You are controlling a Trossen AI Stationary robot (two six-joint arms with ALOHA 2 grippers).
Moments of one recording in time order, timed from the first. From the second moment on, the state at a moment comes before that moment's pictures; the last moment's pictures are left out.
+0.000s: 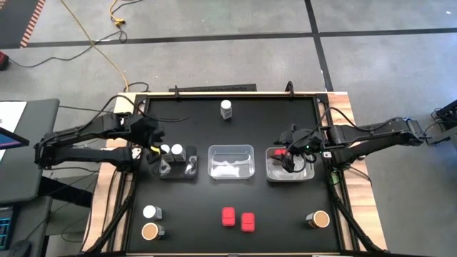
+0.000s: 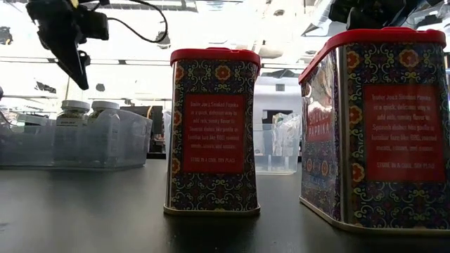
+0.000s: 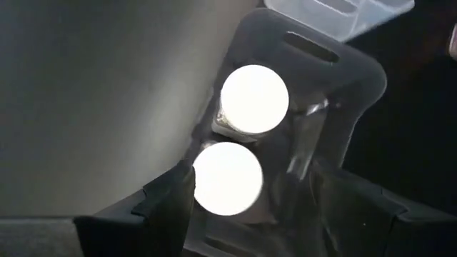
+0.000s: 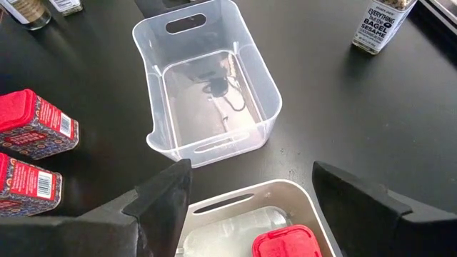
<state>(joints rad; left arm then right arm) 0.29 0.78 0.86 -1.11 0.05 -0.16 0.08 0.96 0.76 -0.52 0.21 0.31</state>
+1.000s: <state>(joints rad) -0.24 0.79 0.86 -0.79 -0.35 -0.52 0.15 1.20 0.91 -0.56 0.26 0.62</state>
